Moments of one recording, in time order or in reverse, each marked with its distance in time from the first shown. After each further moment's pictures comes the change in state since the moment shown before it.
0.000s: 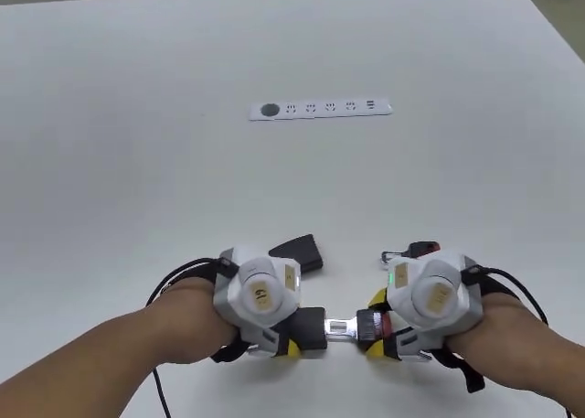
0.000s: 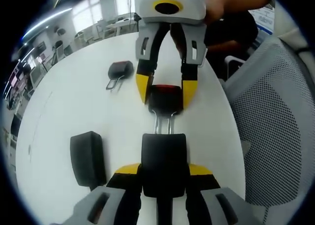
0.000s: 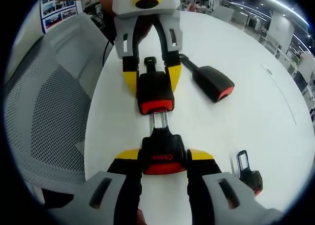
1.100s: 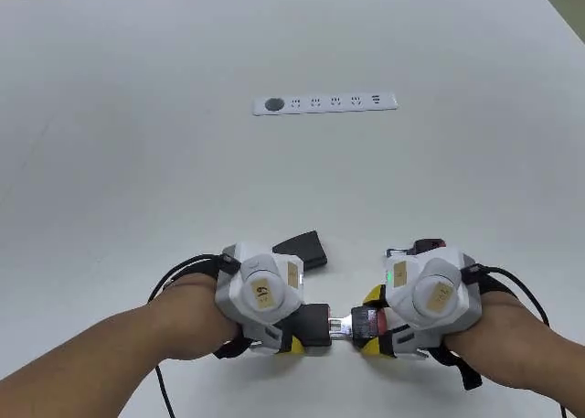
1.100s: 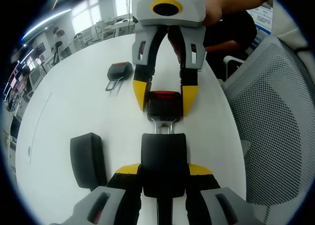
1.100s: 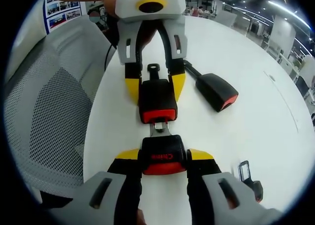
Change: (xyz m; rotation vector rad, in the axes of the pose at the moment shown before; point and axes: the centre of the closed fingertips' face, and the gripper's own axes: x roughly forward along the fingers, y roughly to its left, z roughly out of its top) left arm -0.001 0.001 0.001 0.013 -0.012 -0.007; right arm 0.008 -0.002 0.010 -0.022 -0.051 0.016
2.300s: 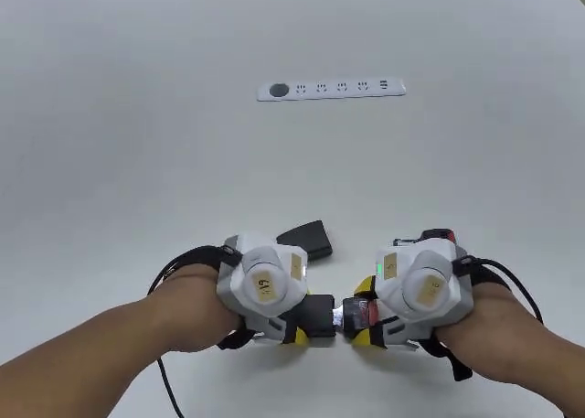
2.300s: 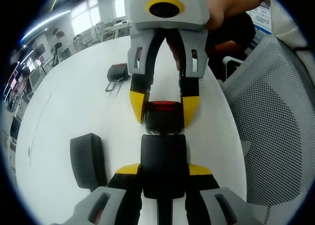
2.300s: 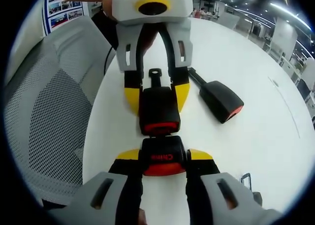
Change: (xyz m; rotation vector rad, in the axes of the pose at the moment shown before) left arm 0.000 0.003 -0.001 0.001 -0.008 0.001; right arm 0.010 0.001 0.016 -0.012 -0.014 0.008
